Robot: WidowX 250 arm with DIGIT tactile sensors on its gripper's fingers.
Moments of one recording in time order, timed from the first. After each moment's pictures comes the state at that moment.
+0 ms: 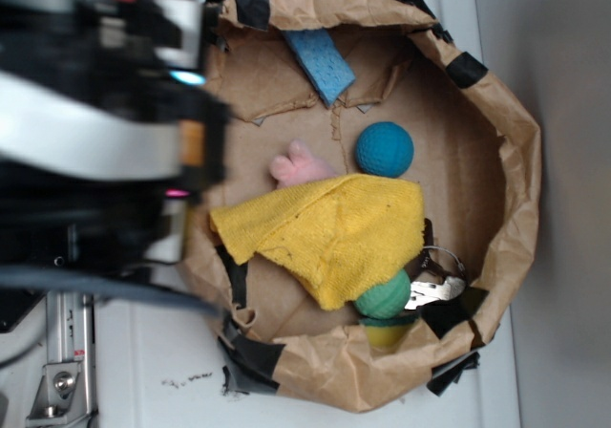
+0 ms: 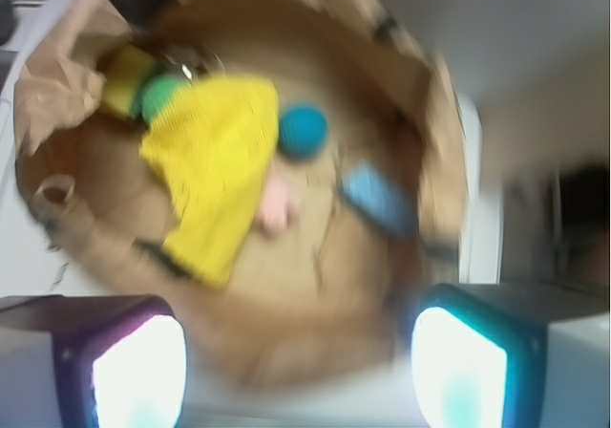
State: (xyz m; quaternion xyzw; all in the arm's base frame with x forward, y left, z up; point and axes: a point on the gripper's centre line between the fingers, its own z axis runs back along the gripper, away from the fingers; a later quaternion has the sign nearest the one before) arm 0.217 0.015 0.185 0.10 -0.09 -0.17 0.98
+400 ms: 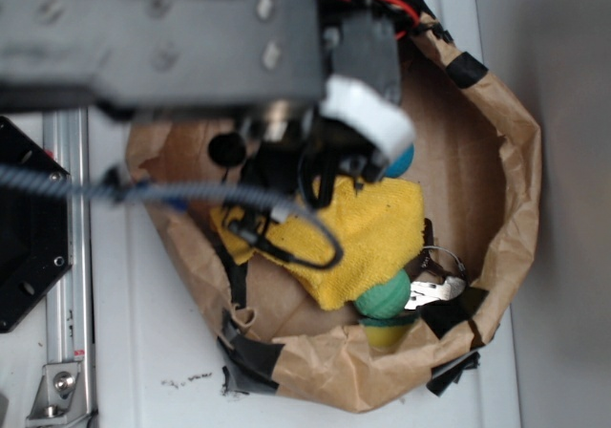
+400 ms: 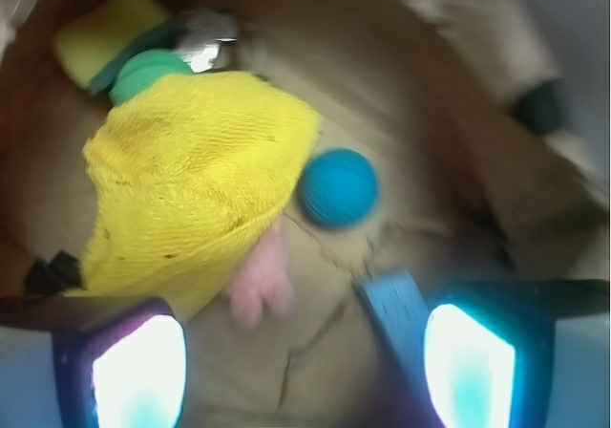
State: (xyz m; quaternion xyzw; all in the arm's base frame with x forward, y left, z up) arm 0.260 0.043 0.117 0.03 -0.07 -0.34 0.94
